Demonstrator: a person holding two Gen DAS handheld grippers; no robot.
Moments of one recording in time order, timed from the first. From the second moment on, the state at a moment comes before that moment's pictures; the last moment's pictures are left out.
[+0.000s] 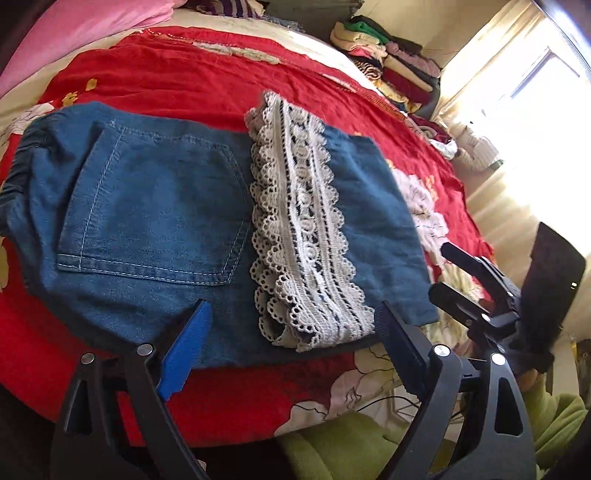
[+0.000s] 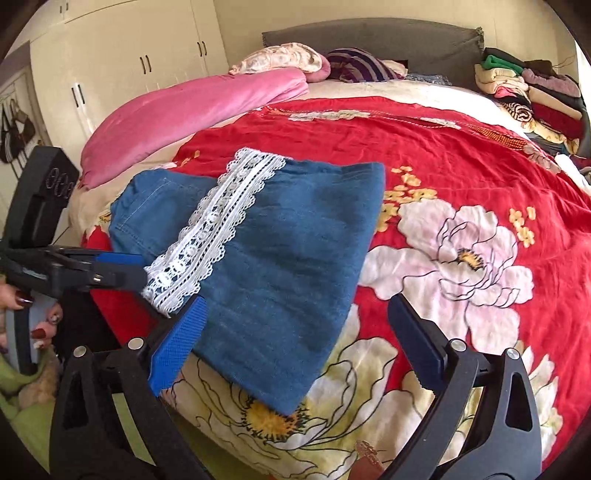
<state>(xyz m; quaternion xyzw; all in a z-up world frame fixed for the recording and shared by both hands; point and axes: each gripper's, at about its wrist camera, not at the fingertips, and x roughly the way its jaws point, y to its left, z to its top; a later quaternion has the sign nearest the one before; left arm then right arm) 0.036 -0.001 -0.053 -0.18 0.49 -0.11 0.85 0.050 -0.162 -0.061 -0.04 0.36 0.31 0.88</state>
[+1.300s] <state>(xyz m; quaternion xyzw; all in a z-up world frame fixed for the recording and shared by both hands) 0.024 -0.013 -0.044 -0.10 0.47 -0.09 0.87 0.043 -0.154 -0.066 -0.10 0.37 0.32 0.87</state>
